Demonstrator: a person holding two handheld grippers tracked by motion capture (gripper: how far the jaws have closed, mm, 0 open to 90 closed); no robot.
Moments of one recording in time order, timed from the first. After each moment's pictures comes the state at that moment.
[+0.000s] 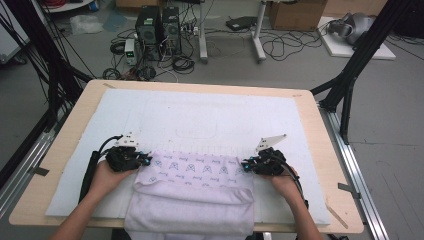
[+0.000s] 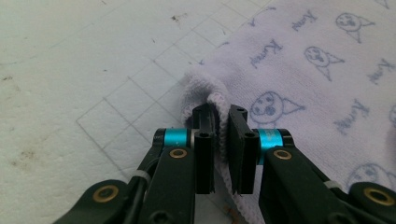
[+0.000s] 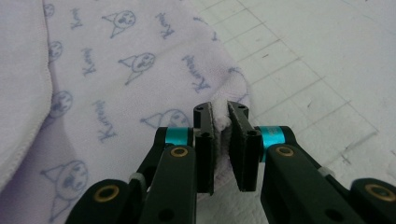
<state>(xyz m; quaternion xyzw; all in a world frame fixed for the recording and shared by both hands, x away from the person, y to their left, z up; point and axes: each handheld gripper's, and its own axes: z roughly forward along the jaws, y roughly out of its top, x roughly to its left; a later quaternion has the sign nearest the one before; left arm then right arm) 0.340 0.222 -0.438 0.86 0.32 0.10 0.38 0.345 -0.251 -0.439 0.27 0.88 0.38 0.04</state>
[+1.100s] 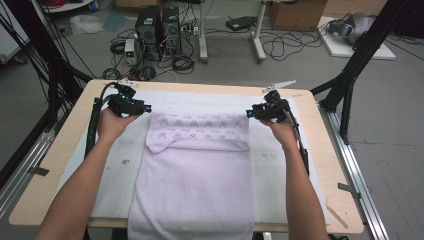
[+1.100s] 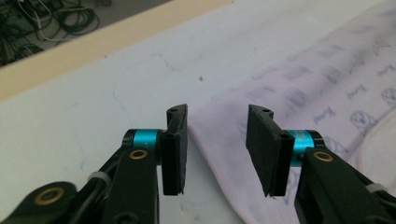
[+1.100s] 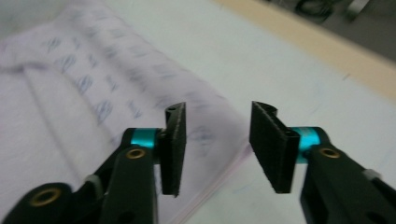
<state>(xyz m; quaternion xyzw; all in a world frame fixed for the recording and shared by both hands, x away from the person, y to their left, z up) 0.458 0.228 -0.362 0.81 0.42 0.18 0.37 0.468 -0.260 -0.358 0.36 0.84 0.39 0.12</state>
